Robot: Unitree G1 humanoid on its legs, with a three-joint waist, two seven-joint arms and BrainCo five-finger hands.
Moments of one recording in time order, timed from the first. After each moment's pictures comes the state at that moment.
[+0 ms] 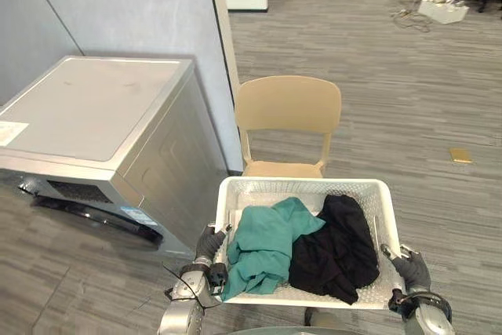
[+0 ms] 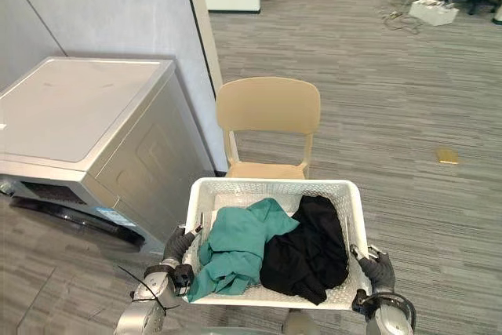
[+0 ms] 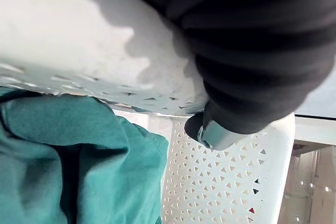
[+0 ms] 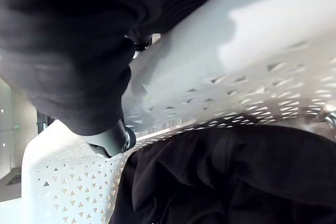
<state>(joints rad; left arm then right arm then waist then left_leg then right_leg) 0.14 0.05 -0.15 0.28 -0.28 -0.03 0.02 0.31 -0.15 -0.28 0.20 0.25 -0.05 0.03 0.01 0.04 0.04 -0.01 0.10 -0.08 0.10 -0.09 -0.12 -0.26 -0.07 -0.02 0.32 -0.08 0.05</state>
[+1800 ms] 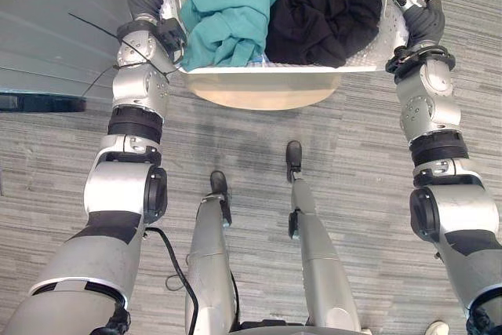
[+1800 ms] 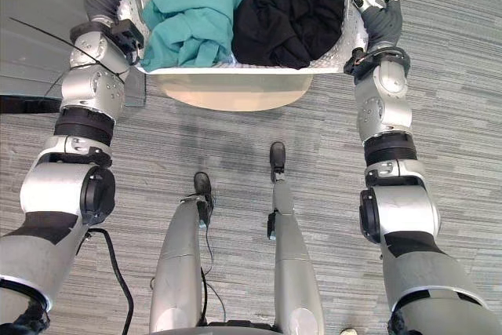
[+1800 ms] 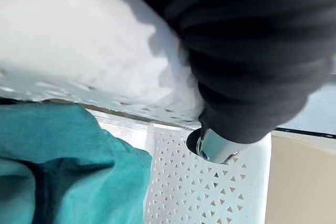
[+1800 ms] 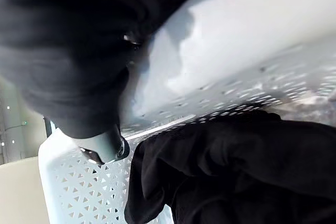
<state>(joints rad) -1.27 0.40 0.13 0.87 -0.44 -0.04 0.11 -1.11 -0.46 -0.04 0.80 0.63 -0.10 -0.08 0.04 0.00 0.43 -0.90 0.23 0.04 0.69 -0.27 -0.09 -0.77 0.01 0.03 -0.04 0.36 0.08</state>
